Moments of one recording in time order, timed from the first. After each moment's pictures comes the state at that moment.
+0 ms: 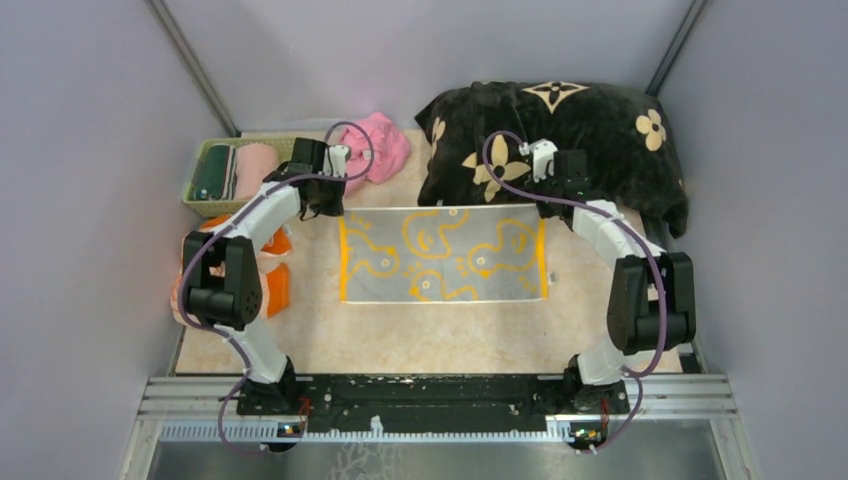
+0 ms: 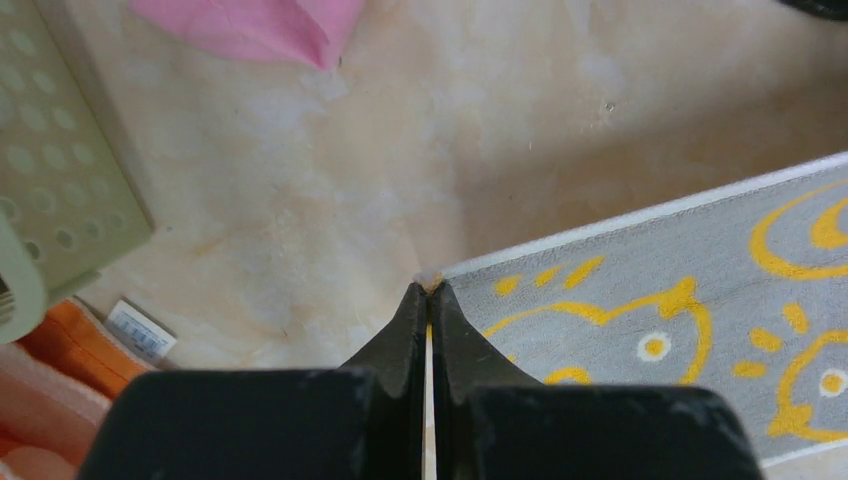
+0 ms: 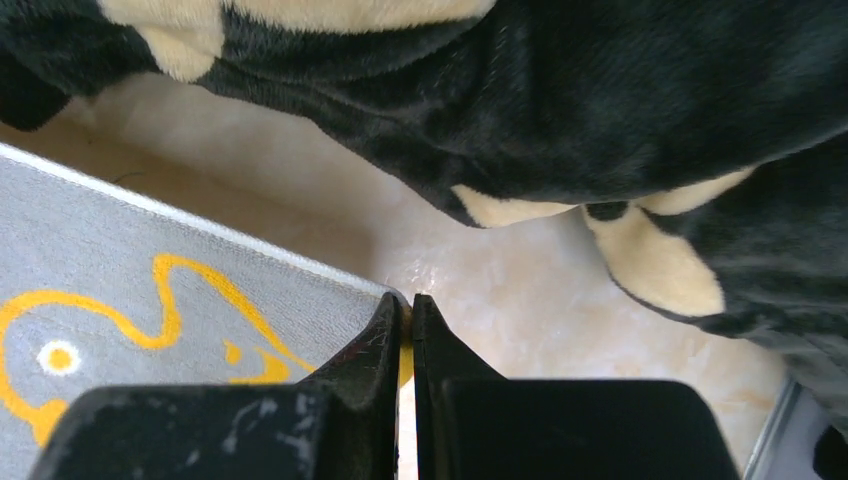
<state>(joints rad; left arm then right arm) -0.19 1.77 1.31 -0.49 0.08 0.08 0.11 1.58 1.07 -0.26 -0.08 -0.32</state>
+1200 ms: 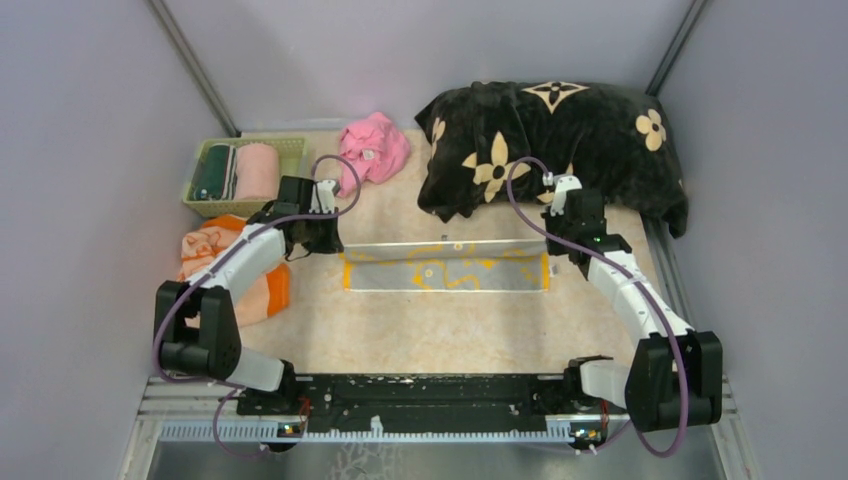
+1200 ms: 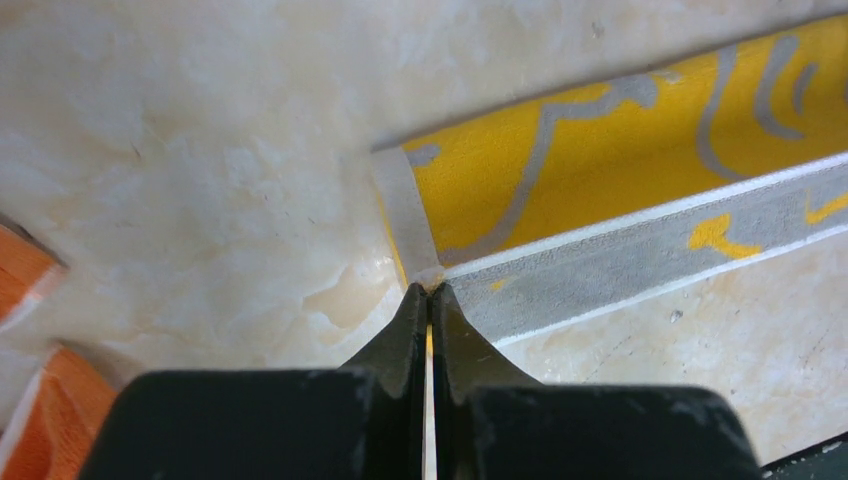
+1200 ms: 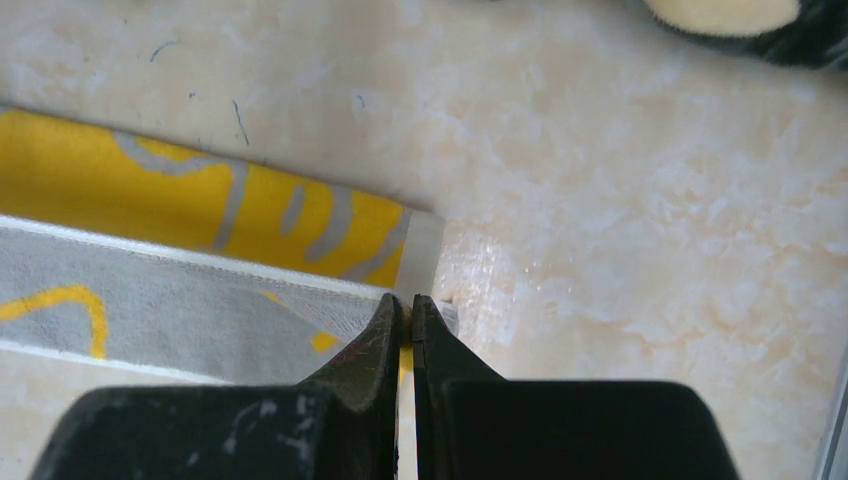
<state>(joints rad) -0.18 1.45 0.96 -0.46 0.19 -0.05 0.10 1.19 0.77 -0.33 -0.01 -0.10</state>
